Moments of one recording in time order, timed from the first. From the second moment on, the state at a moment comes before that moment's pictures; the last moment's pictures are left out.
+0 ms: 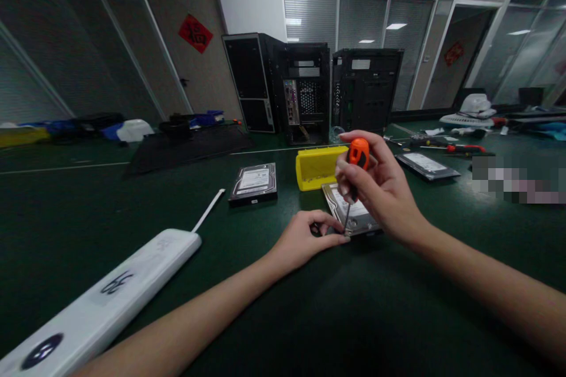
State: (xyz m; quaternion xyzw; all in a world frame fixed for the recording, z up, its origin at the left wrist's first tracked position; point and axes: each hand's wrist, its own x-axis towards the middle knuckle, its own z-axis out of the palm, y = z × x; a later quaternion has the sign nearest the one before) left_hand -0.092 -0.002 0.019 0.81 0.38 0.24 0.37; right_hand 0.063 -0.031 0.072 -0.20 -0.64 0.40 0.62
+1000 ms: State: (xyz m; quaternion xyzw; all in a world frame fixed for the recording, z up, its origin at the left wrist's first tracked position) left_hand -0.092 -0.001 0.016 0.81 0.37 0.24 0.38; right_hand 0.059 -0.035 0.073 -0.20 -0.67 0.35 0.62
